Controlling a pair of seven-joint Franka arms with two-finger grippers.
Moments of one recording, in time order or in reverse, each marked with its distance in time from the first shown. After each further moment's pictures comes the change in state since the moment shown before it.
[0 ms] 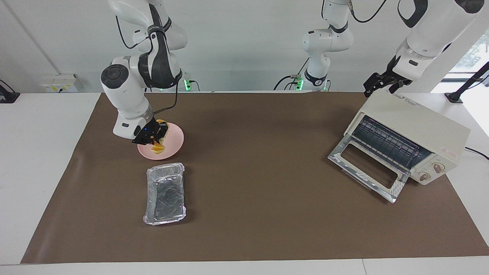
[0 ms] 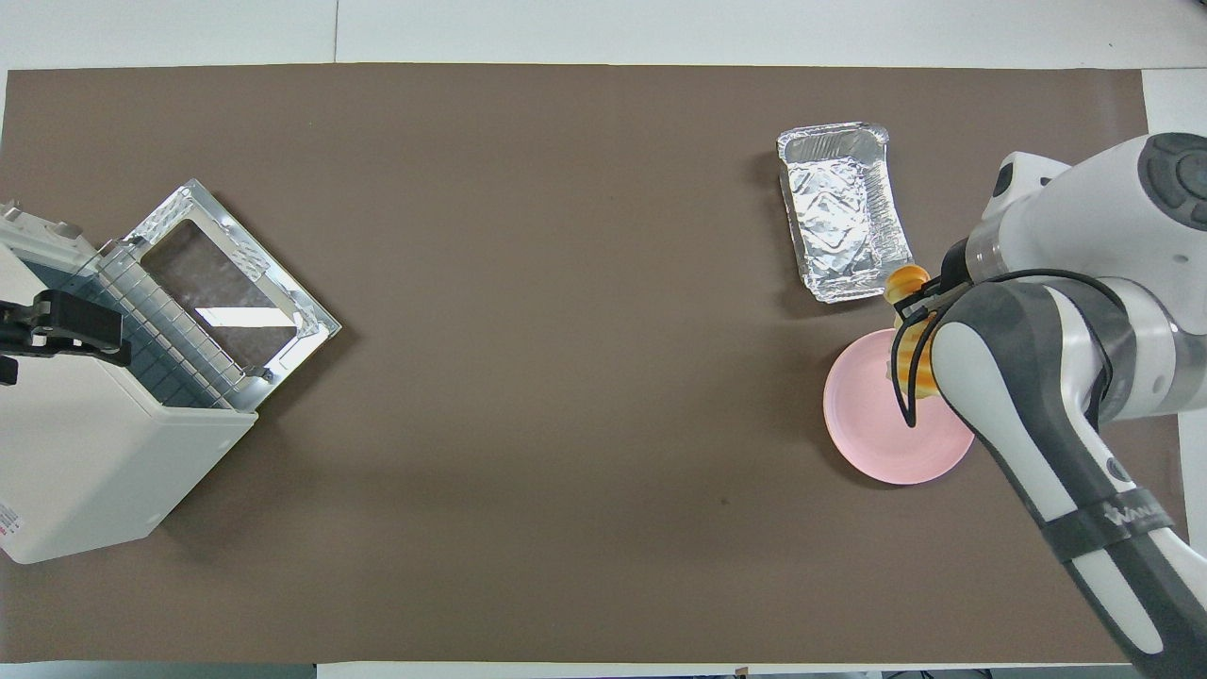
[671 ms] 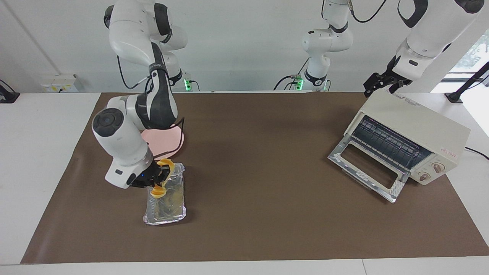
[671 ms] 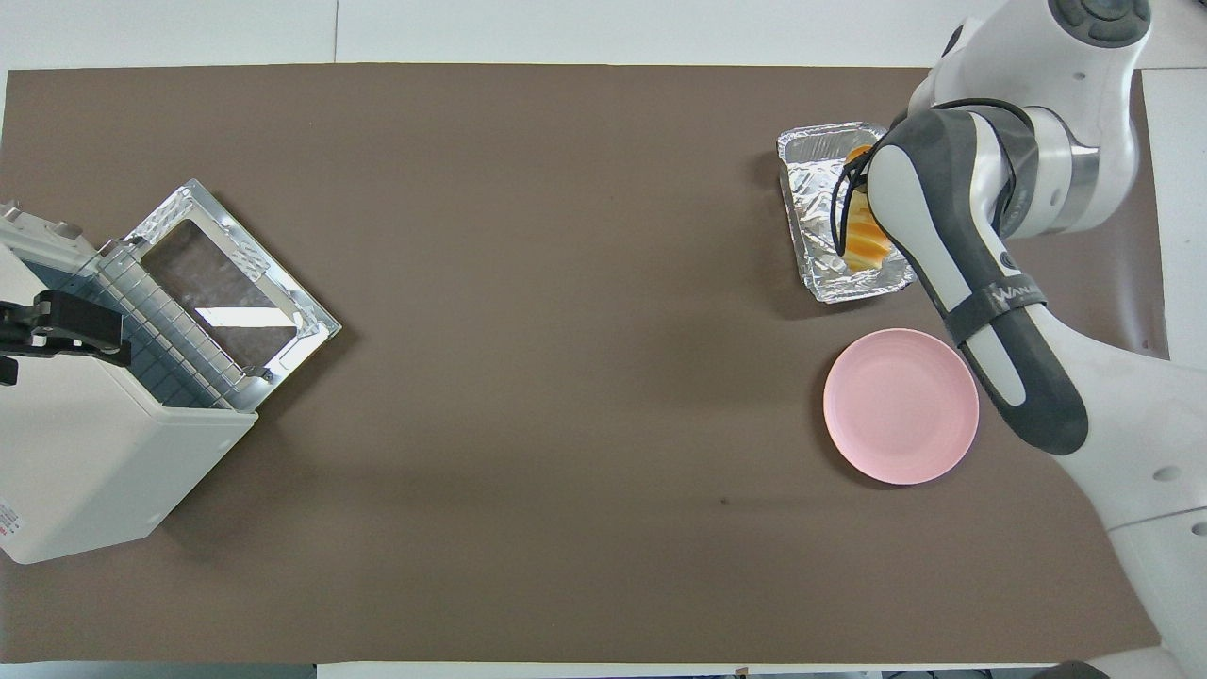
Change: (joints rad) left arm 0.000 0.000 0.000 0.000 0.000 0.000 0.000; right arm 0.003 0.510 0.000 0.595 0.033 -0.067 0.123
